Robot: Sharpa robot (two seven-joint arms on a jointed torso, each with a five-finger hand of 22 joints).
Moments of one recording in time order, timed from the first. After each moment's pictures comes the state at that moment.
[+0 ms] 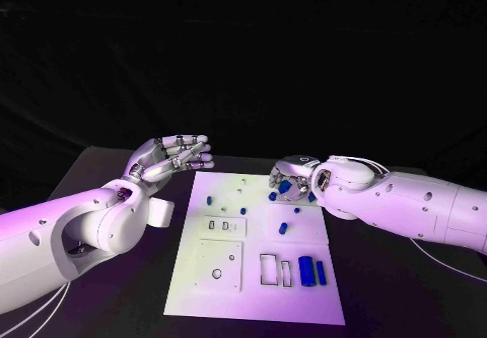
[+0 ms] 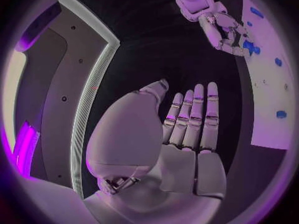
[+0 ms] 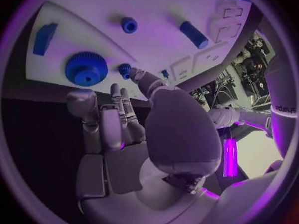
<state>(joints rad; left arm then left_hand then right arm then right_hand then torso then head) 1.19 -0.96 0.02 1.72 -0.08 -0.35 0.47 1.47 -0.13 0.34 0.22 0.17 0.82 0.21 0.21 0.15 0.95 0.20 0.11 0.06 0.95 0.14 0.28 0.22 0.17 0.90 0.25 0.27 0.10 1.30 -0.70 -0.14 1.35 -1.55 -0.19 -0.08 1.31 -0.23 0.41 -0.01 0.26 0.97 0.17 0.22 0.23 1.09 0.11 0.11 0.15 1.46 0.02 1.34 1.15 0.14 1.29 0.12 1.13 0.90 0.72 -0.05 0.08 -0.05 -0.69</state>
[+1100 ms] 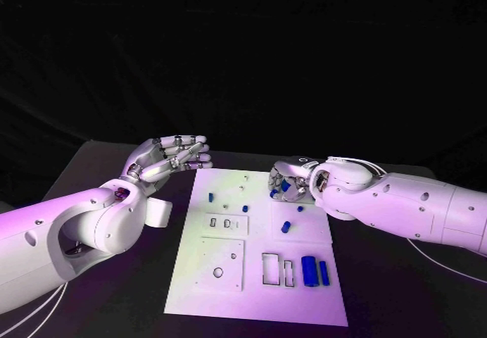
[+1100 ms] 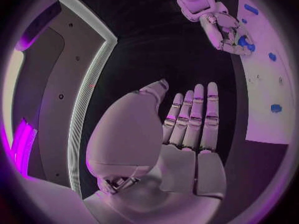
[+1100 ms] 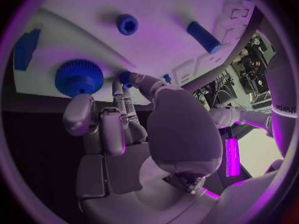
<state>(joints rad) 1.19 -0.97 0.02 1.73 -0.08 -0.35 0.45 1.47 -0.13 0.34 0.22 0.17 0.82 0.21 0.20 0.15 0.95 0.20 0.11 0.06 0.95 0.14 0.28 0.22 0.17 0.90 0.25 0.27 0.10 1.29 -0.70 -0.14 1.34 -1.53 -0.20 -0.08 1.30 -0.21 0.56 0.02 0.25 1.03 0.15 0.25 0.27 1.18 0.08 0.13 0.13 1.47 0.01 1.41 1.24 0.11 1.33 0.11 1.24 1.06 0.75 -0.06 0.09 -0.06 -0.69</state>
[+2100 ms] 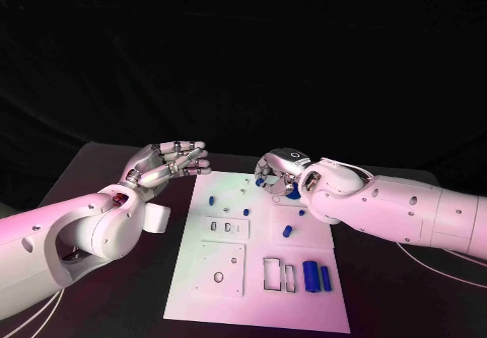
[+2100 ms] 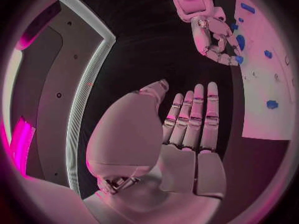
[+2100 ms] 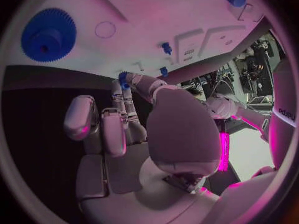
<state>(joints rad) 1.20 -0.97 0.02 1.73 -0.08 -0.34 0.44 1.47 -0.13 0.35 0.22 0.17 0.81 0.21 0.20 0.15 0.95 0.20 0.10 0.06 0.95 0.14 0.28 0.22 0.17 0.90 0.25 0.27 0.10 1.30 -0.65 -0.14 1.36 -1.55 -0.42 -0.11 1.32 -0.19 0.63 -0.02 0.23 1.05 0.14 0.28 0.32 1.22 0.08 0.13 0.13 1.46 0.00 1.43 1.25 0.11 1.33 0.10 1.27 1.11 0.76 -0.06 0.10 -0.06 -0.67</state>
